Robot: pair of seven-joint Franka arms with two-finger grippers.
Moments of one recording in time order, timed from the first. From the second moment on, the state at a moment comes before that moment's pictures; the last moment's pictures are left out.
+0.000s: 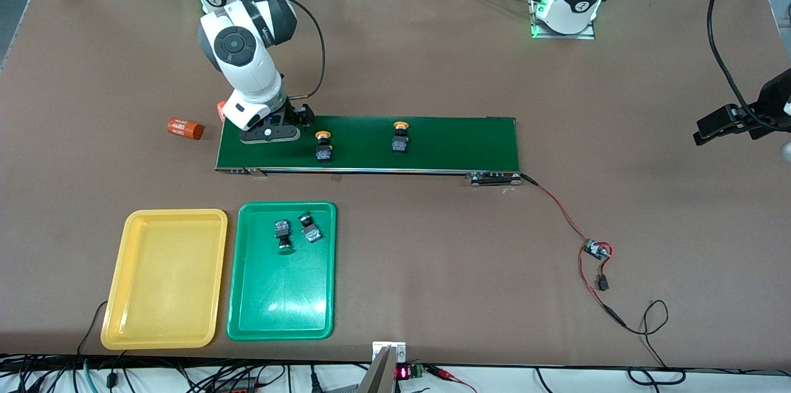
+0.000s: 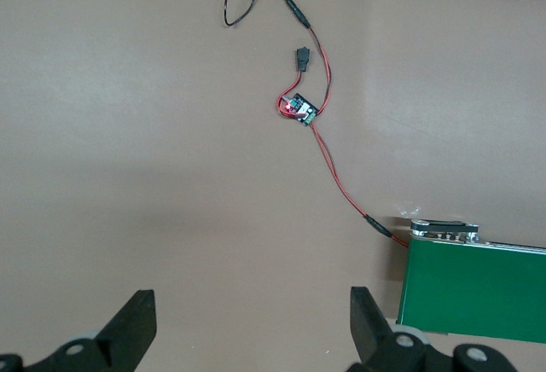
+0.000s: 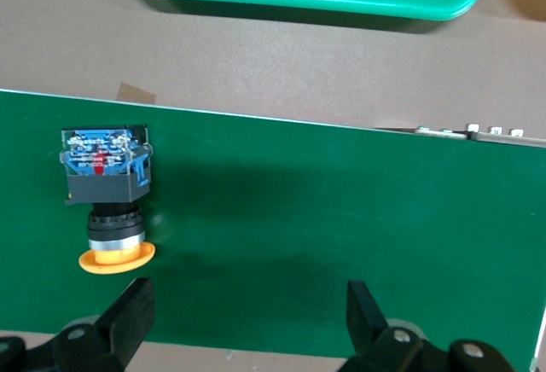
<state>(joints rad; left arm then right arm) 0.08 0.15 -0.04 -1.44 0.02 1.60 -0.08 0.34 0.17 0.16 -2.25 -0.08 2.41 0.47</state>
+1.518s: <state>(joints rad) 0.08 0.15 -0.04 -1.45 0.02 1.66 -0.08 0.34 0.23 0.16 -2.22 -0.04 2.46 0.47</state>
